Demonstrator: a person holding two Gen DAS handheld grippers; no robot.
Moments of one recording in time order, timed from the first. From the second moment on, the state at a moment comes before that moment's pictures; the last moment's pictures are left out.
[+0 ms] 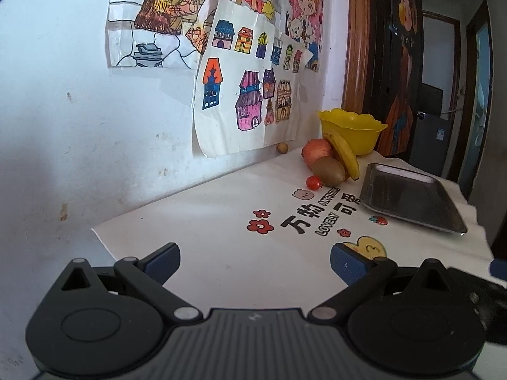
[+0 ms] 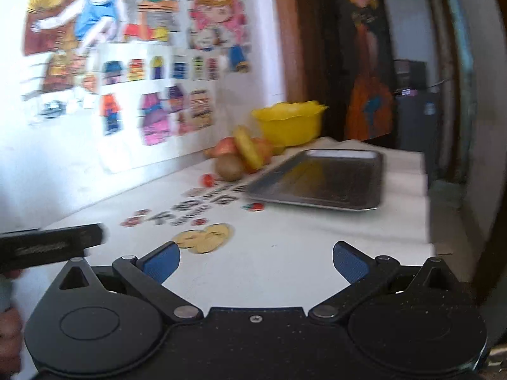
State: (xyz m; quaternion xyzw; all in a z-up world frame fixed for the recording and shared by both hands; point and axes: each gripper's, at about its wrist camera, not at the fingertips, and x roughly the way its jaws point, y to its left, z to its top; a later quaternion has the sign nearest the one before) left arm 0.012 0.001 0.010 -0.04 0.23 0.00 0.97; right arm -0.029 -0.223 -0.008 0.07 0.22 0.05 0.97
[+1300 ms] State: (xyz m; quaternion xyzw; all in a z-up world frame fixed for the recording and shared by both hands) left arm 0.211 -0.019 0.015 0.06 0.30 -0.14 0.94; right arm 0.290 -0.256 0.031 0.24 0.40 0.27 0.84
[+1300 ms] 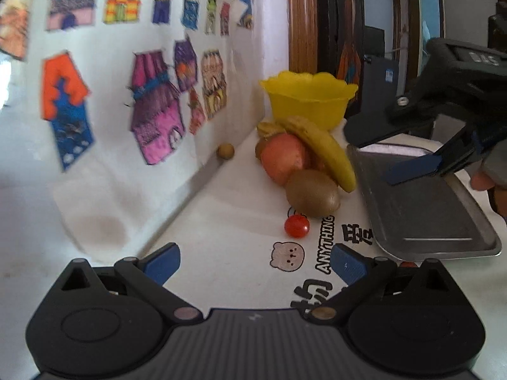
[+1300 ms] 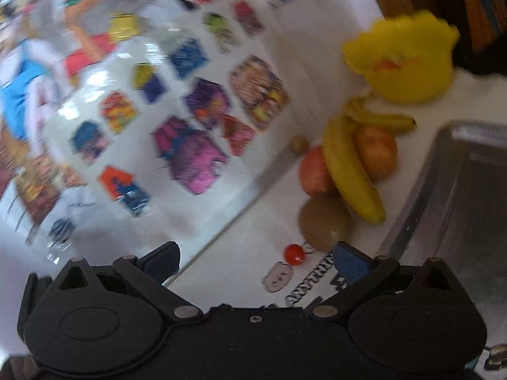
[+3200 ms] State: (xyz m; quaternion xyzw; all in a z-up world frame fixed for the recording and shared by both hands) left arm 0.268 -0.031 -0.011 0.02 0.36 -0.12 0.92; right arm 0.325 -0.213 -0.026 0.22 0.37 0.17 0.89
